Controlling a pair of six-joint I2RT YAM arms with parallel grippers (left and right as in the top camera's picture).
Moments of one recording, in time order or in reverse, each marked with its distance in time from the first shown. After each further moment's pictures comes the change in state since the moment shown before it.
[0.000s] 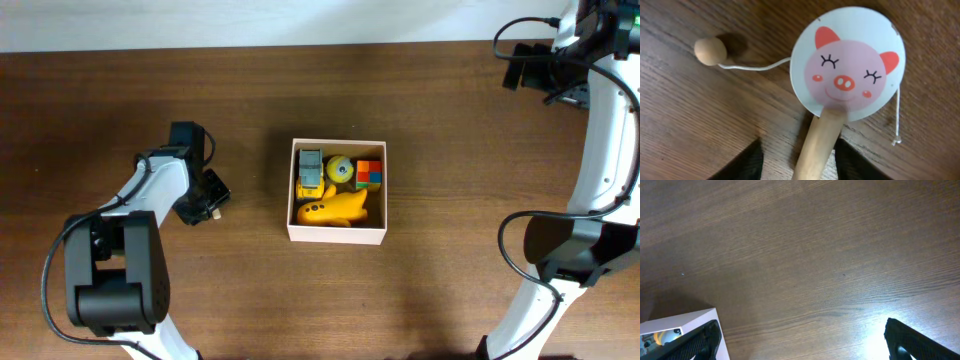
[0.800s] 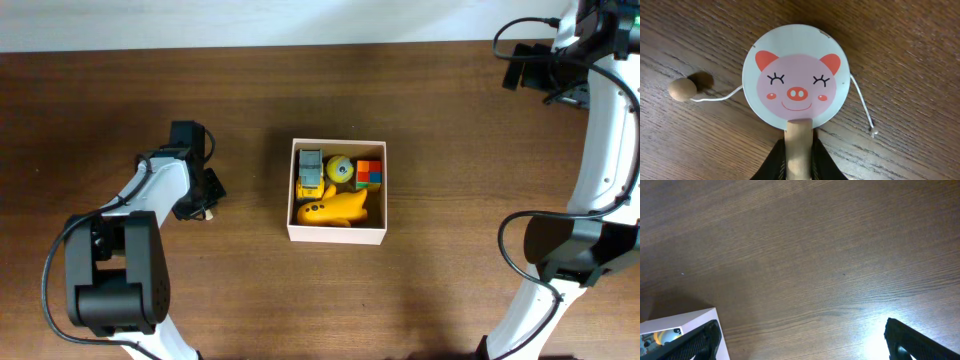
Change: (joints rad) left arm -0.002 -0.001 -0.007 0.046 -0.103 0.138; right arm 0.000 0.000 0.000 -0.002 0.000 0.000
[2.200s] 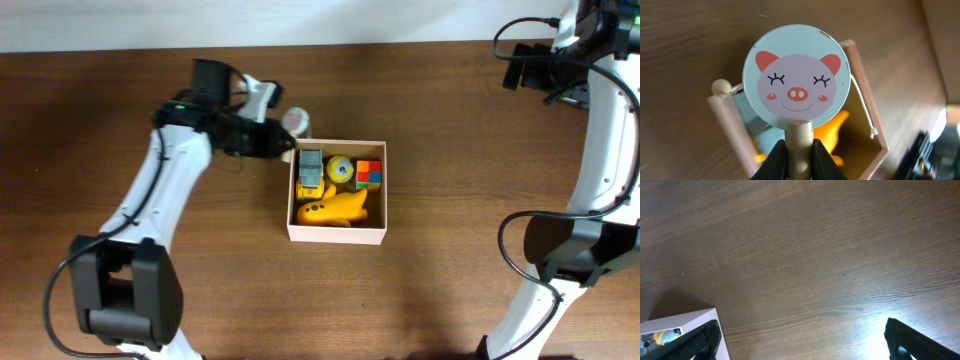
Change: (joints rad) left arm -0.203 -0.061 0.360 -0.091 0.770 0.545; right arm 0.000 0.000 0.000 0.001 0.000 0.000
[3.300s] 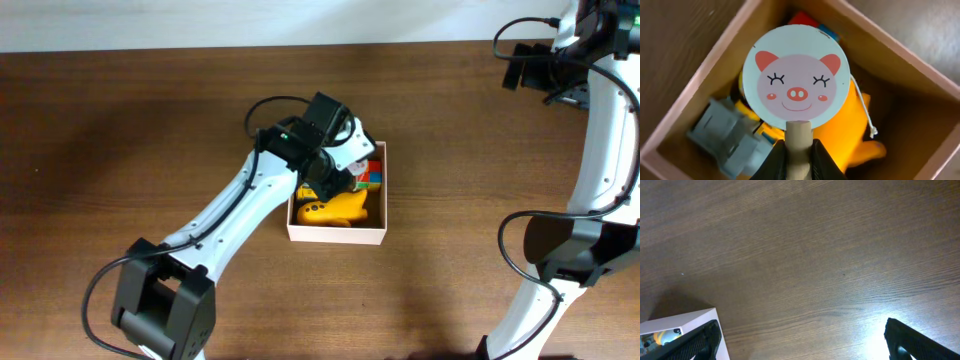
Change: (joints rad) left arm -0.377 0.000 0.001 -0.034 -0.529 0.405; right arm 0.000 0.000 0.000 0.000 0.000 0.000
